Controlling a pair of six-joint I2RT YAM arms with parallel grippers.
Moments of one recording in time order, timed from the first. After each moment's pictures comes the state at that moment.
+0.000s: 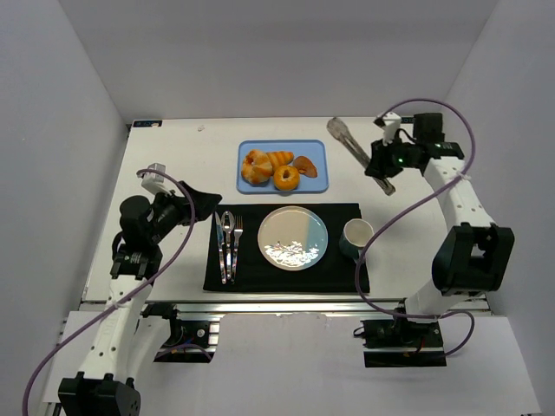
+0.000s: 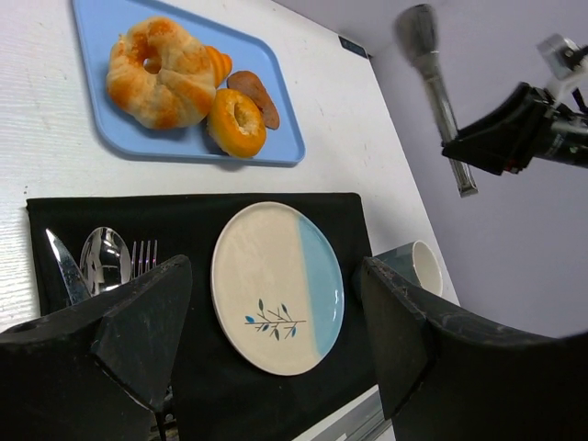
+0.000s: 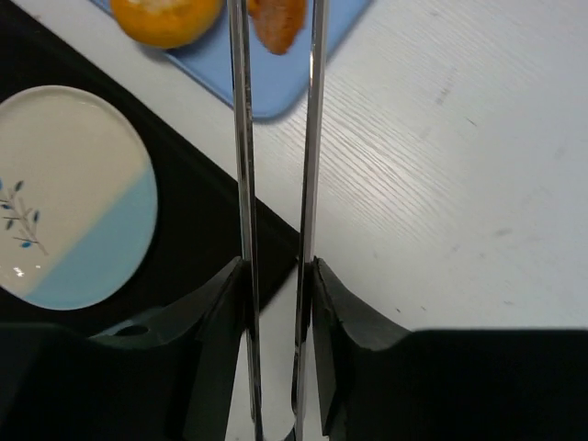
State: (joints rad) left arm -0.06 0.74 0.61 -0.06 0.48 -0.63; right arm -0.02 1.56 1.39 -0.68 -0.59 -0.44
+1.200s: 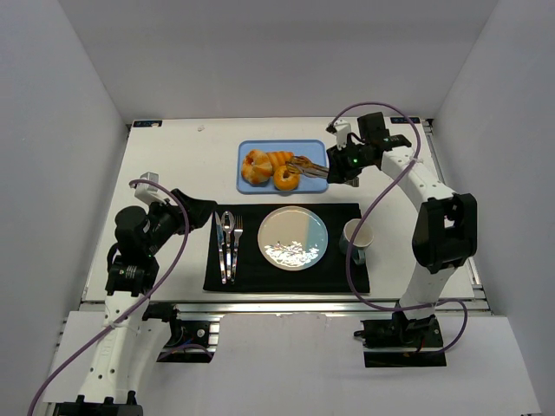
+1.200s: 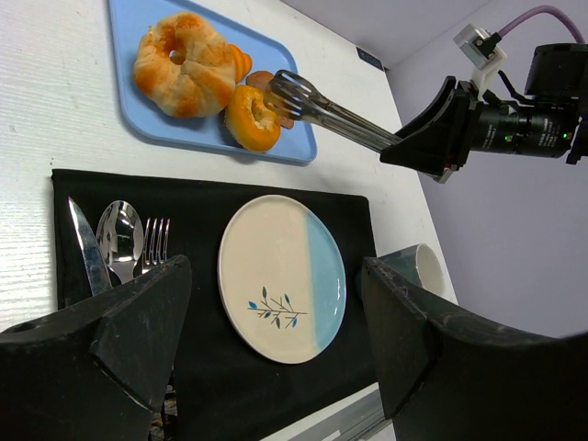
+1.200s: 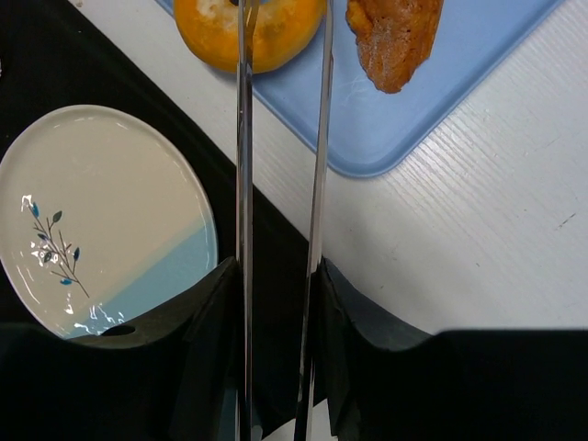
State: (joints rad) left arm -0.06 0.59 0.61 -0.21 0.40 -0.65; right arm 0.27 1.81 1.53 -0.67 -0.49 -0.32
